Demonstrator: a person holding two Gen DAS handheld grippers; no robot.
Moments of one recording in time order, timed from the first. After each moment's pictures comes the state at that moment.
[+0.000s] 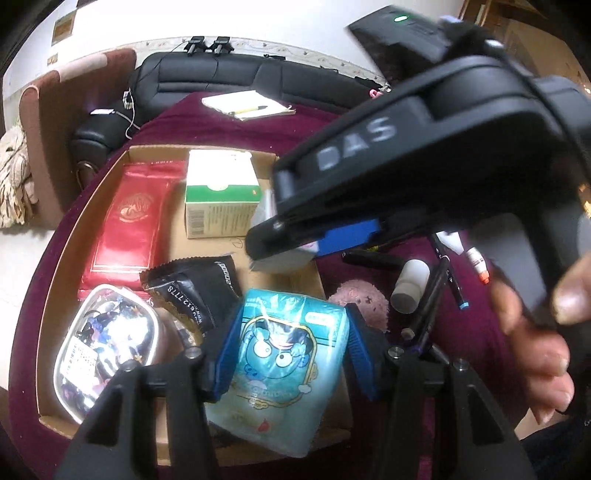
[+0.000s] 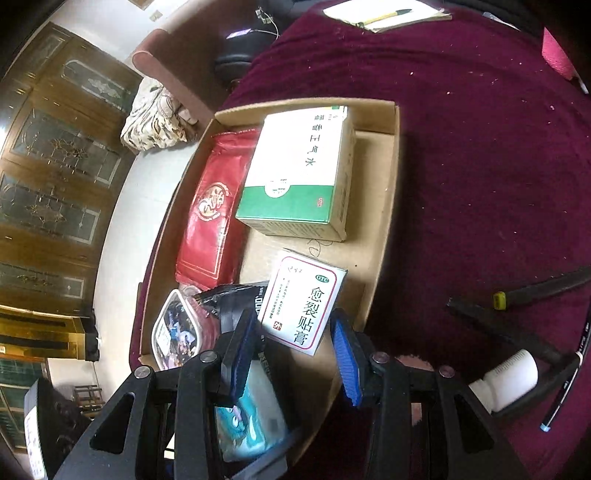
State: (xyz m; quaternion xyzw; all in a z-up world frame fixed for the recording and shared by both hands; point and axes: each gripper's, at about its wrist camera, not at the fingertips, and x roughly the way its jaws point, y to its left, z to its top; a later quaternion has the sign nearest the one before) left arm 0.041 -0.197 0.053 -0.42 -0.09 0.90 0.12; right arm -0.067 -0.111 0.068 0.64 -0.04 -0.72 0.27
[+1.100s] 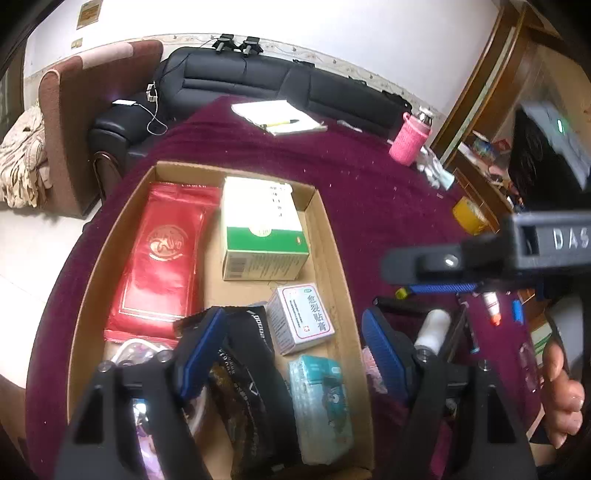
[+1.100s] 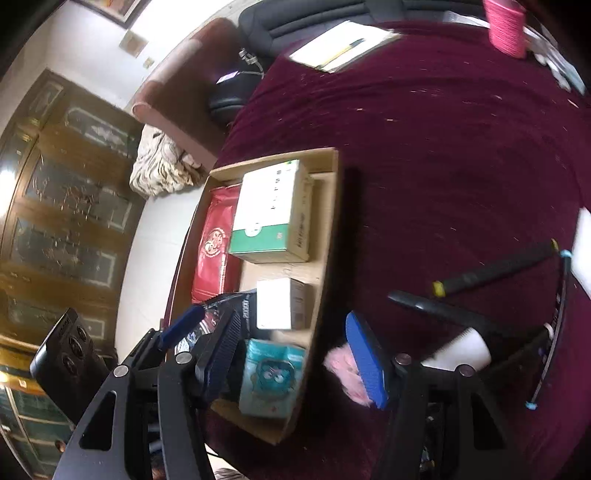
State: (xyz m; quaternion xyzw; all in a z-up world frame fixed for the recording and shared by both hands) left arm 0.009 -0.232 0.072 -0.42 -0.13 0.89 0.08; right arm -0.057 -0.034 0.111 0.59 -0.13 -0.75 0.25
